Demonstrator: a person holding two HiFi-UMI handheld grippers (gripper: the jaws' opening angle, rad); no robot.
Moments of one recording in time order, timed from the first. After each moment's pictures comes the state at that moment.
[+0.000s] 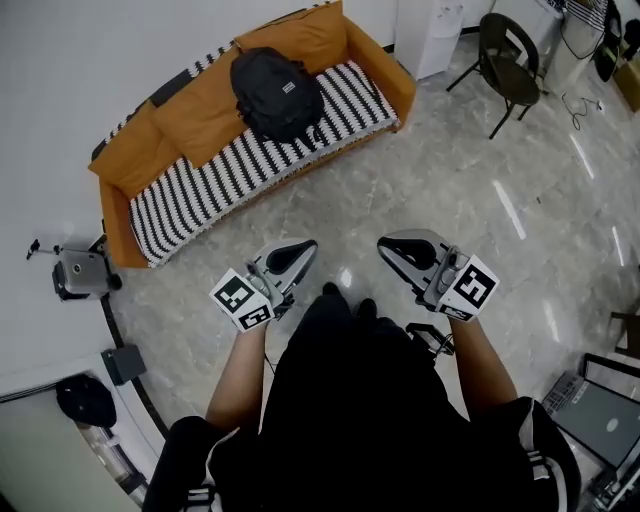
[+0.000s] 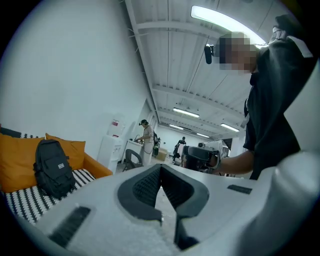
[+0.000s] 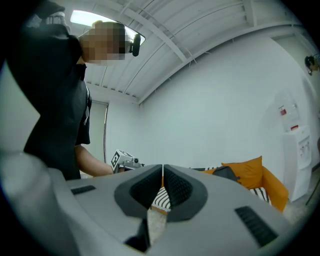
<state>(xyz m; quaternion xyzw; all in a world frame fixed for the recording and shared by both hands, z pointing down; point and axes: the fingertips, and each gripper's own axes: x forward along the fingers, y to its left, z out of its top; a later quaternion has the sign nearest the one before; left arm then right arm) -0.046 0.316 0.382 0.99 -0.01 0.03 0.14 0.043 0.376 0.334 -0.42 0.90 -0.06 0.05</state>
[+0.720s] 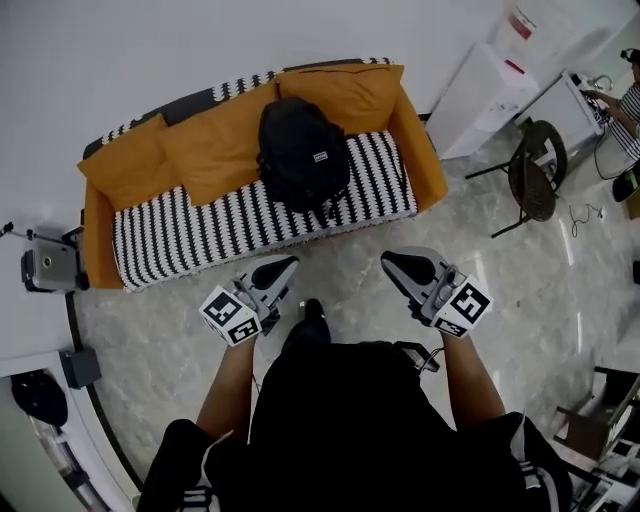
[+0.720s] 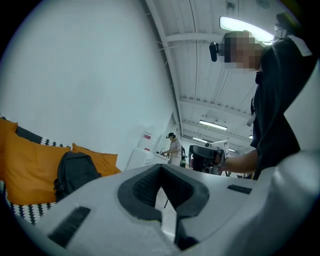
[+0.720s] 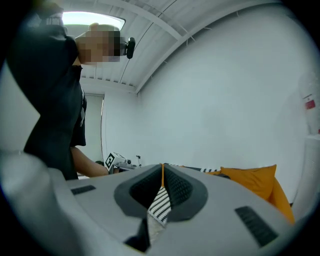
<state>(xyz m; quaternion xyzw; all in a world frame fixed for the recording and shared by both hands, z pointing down) -0.032 0.012 0.403 0.97 -0.14 -0.02 0.18 0.107 0.059 0.331 -0.37 0.93 -0.07 -0.01</state>
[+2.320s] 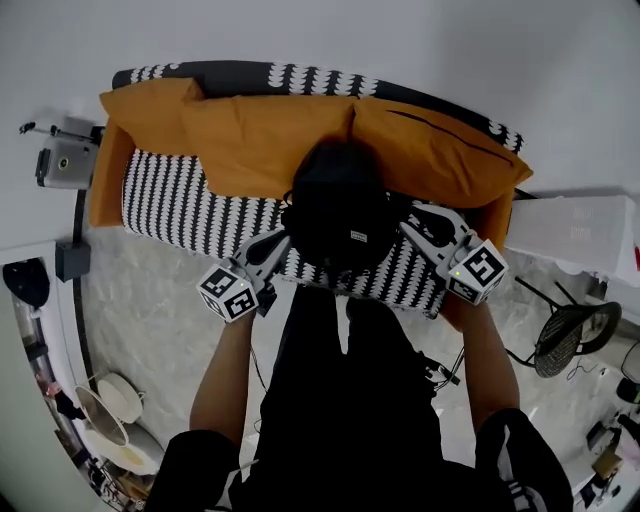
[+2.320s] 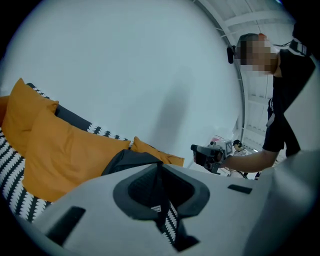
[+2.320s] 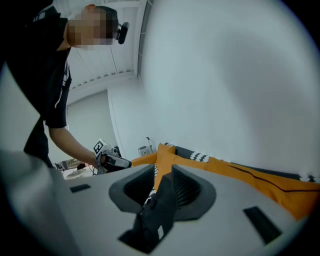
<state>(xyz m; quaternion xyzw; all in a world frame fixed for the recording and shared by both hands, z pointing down) -0.019 -0.363 0.562 0.85 -0.43 0.00 0.31 0.182 -0.443 0.505 -0.17 0.97 -0.15 -0.10</state>
